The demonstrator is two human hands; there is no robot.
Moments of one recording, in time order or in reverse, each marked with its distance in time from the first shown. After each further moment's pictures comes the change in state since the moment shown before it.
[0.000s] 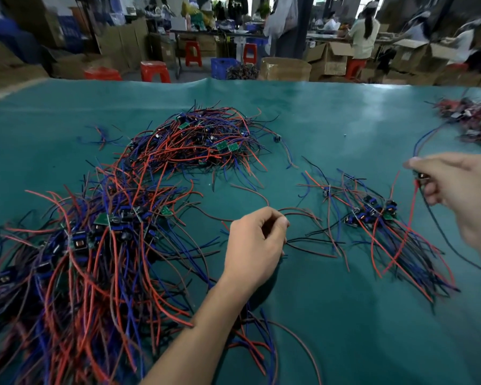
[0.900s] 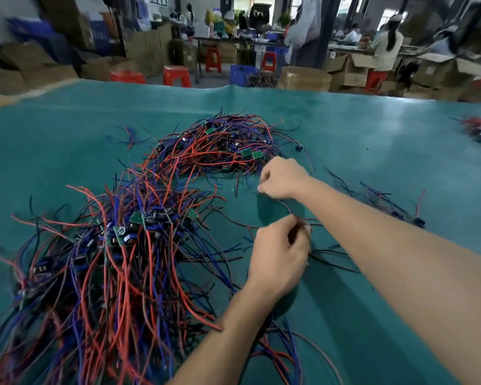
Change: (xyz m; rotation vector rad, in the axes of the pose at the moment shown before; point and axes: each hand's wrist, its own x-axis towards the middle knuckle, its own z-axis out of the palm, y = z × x) left_hand 0.002 0.000 0.001 -0.016 -0.003 -0.021; right_hand -0.019 -0.061 0.245 -0.848 -0.660 -0.280
